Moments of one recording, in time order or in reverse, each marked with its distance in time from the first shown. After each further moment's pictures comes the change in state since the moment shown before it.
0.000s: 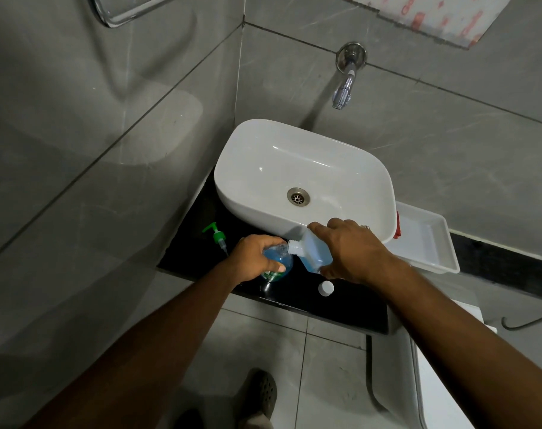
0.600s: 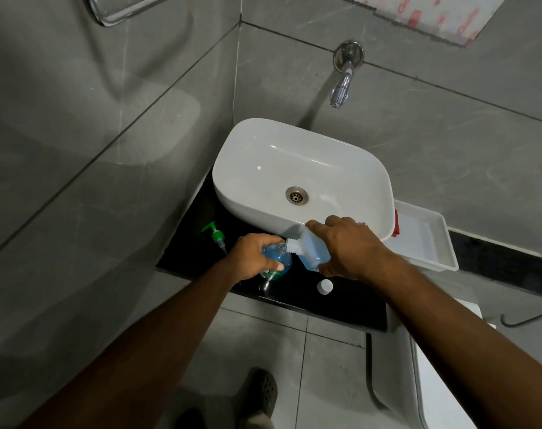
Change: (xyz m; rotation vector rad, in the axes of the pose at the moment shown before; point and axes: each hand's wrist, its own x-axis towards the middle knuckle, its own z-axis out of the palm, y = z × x) left_hand -0.001 0.001 0.000 0.010 -0.007 0.011; right_hand 0.001 0.000 -0.002 -0.021 -0.003 -0.011
